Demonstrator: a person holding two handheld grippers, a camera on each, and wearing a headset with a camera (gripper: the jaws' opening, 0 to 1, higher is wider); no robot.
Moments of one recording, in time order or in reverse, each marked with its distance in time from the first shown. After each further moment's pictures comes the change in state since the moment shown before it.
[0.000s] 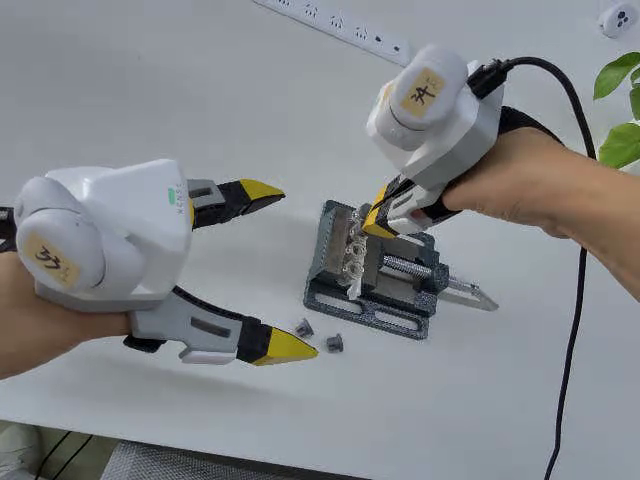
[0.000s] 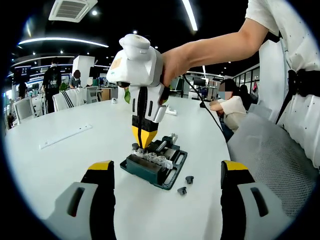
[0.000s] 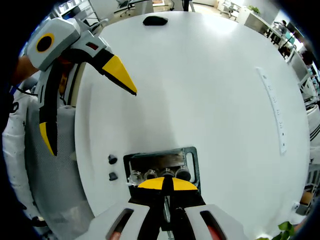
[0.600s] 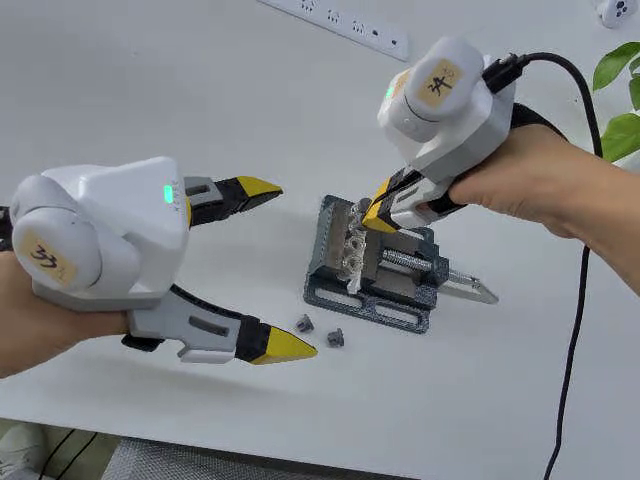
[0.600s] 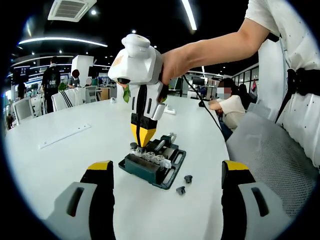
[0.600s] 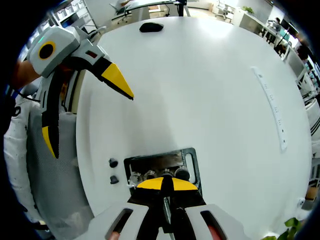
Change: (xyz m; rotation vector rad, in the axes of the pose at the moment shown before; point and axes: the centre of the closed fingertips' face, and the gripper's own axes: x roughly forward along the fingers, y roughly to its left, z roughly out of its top) left arm 0.001 -0.003 -0.002 0.004 0.006 -0.010; right arm -0.003 -0.001 -0.001 0.043 -0.058 0.013
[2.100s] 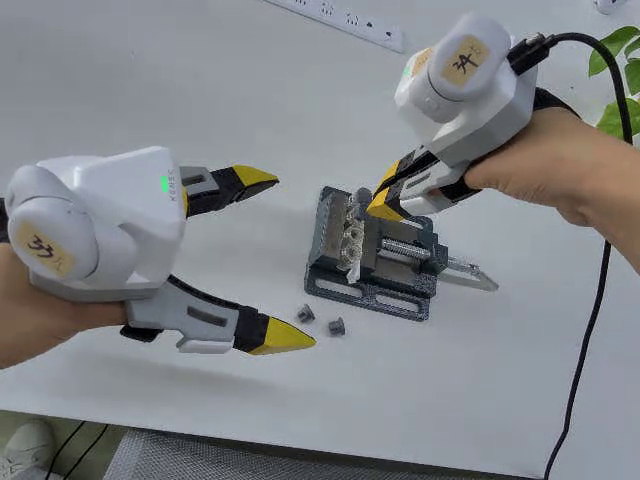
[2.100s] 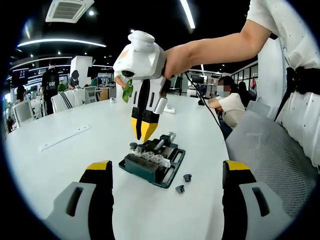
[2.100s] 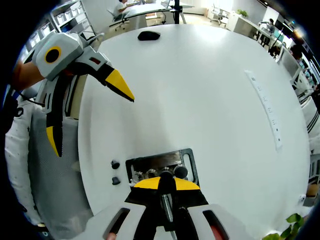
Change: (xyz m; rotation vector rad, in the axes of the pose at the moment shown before) left arm -0.003 -0.004 0.002 0.018 0.014 -0.001; right arm -0.013 0.000 0.001 0.019 -0.066 -0.024
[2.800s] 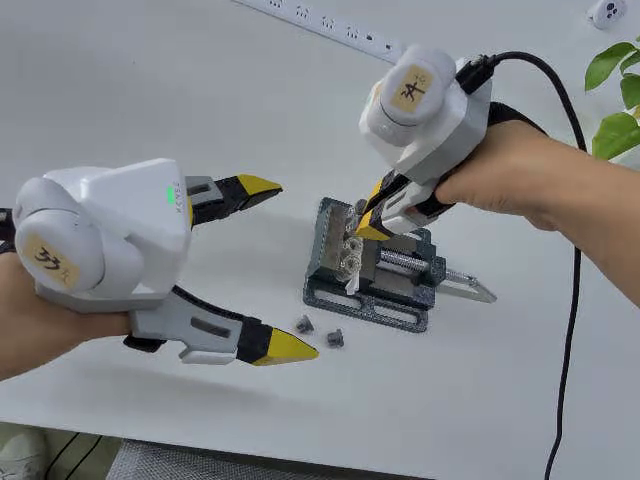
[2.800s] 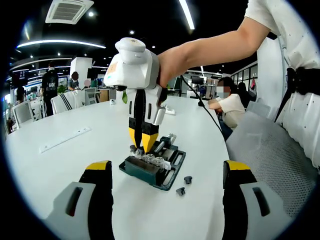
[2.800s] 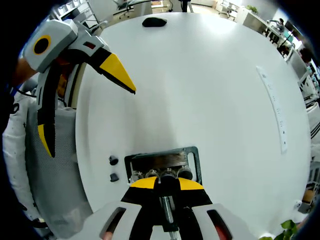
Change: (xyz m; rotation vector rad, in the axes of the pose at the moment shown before) left arm 0.003 0.003 0.002 0.004 -0.012 -0.001; right arm 0.017 0.002 -0.001 -0.040 0.106 0.016
